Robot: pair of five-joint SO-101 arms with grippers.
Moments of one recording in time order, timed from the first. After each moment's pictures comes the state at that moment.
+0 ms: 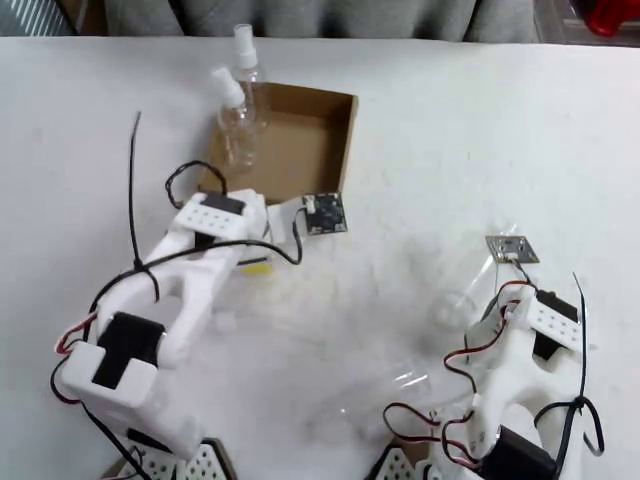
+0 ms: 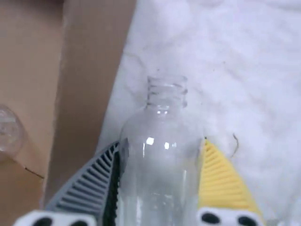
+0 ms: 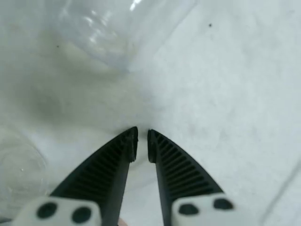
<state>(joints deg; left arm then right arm) 10.5 9.5 28.1 44.2 -62.1 28.5 -24.3 60.9 58.6 34.2</state>
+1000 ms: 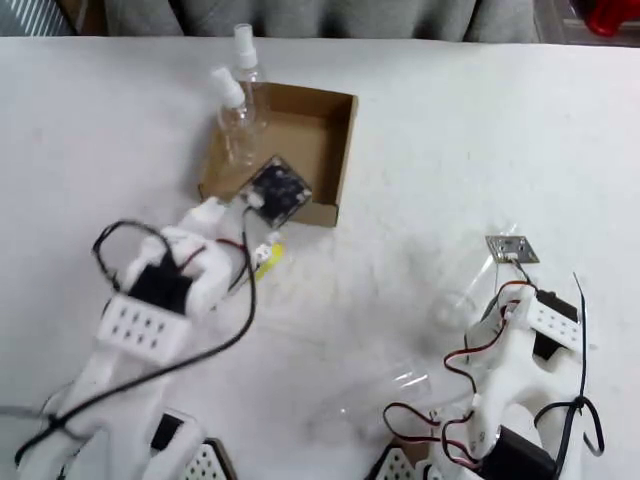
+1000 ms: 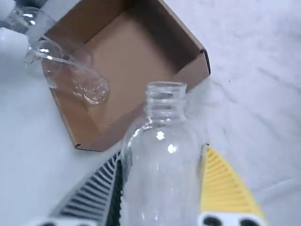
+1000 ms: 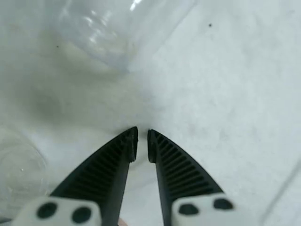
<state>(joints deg) 13.4 -44.3 50.4 50.2 -23.3 28.5 -24.3 60.9 58.6 34.2</state>
